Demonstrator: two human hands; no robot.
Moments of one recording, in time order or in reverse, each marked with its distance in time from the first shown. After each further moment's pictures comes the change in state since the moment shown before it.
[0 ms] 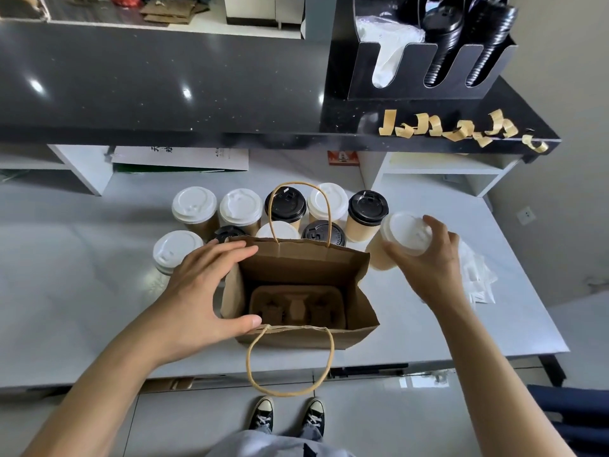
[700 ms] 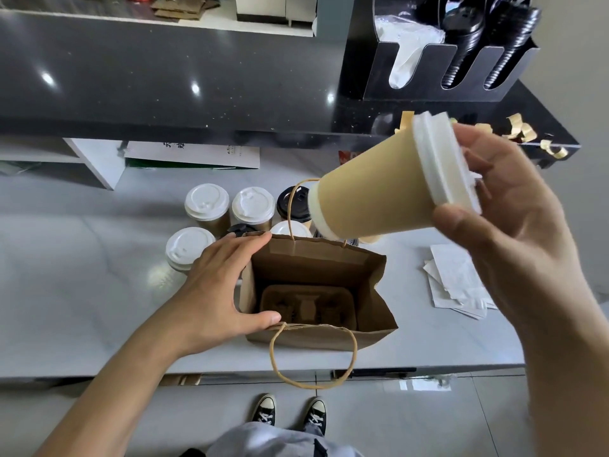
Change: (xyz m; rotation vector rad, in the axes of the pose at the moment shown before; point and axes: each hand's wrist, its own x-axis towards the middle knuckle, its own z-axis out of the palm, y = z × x) left_hand 0.005 0.005 -0.002 -0.047 -0.021 -0.033; right_hand -0.065 -0.118 -0.075 0.630 -0.373 -0.548
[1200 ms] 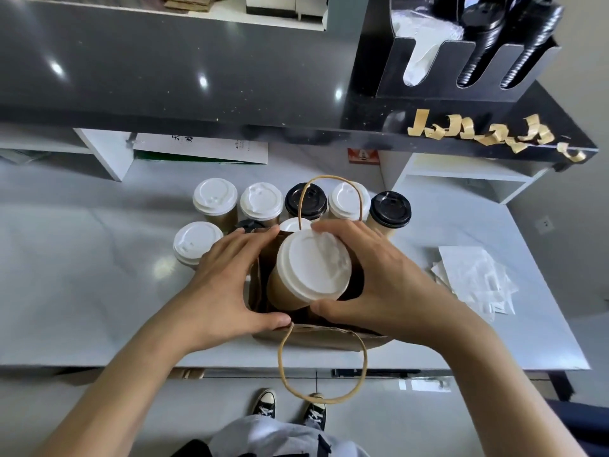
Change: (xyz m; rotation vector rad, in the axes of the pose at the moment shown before) left_hand 0.001 0.000 -0.001 0.001 -0.010 -0.040; right_hand -0.004 0.054 0.060 -0.684 -0.485 0.054
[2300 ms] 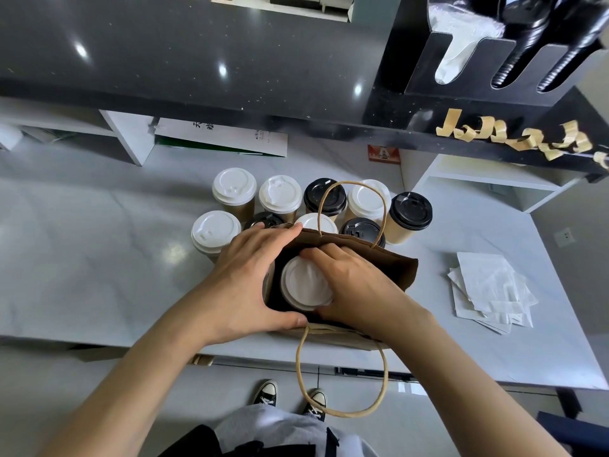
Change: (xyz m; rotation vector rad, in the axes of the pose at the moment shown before) left_hand -0.004 0.003 -0.001 0.021 -0.021 0.026; right_hand 0.043 0.037 0.075 -0.351 -0.147 -0.105
